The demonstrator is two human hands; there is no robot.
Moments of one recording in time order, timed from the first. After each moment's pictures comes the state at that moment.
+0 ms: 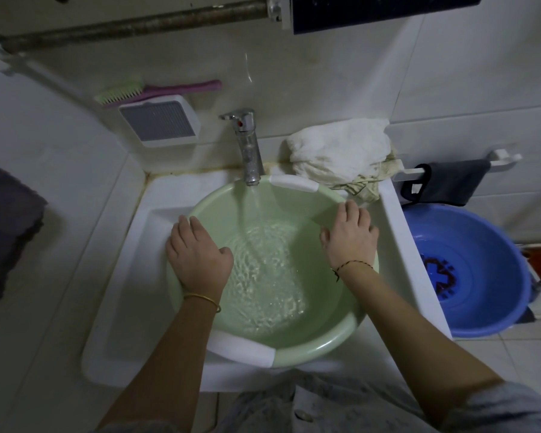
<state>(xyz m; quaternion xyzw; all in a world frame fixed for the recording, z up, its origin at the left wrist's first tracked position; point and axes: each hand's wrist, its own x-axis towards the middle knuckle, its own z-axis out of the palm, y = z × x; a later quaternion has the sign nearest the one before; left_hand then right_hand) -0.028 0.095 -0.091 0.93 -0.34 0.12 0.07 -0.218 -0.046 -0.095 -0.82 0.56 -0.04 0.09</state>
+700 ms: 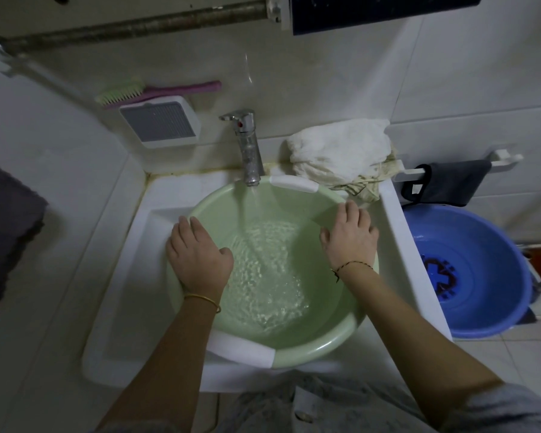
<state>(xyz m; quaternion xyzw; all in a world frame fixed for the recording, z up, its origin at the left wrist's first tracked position) -0.031 0.095 -0.089 0.93 -0.34 0.12 0.07 -0.219 -0.046 -0.095 -0.82 0.56 -0.04 0.09</state>
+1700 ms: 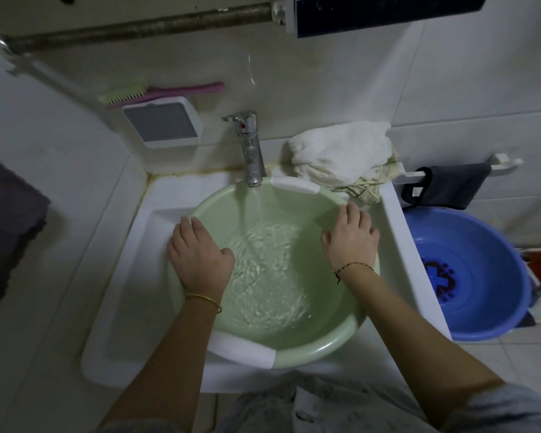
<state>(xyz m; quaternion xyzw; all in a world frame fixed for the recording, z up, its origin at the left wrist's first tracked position) -0.029 0.094 -0.089 0.93 -0.34 0.11 0.07 -0.219 -0.046 -0.095 -0.82 0.56 -0.04 0.09</state>
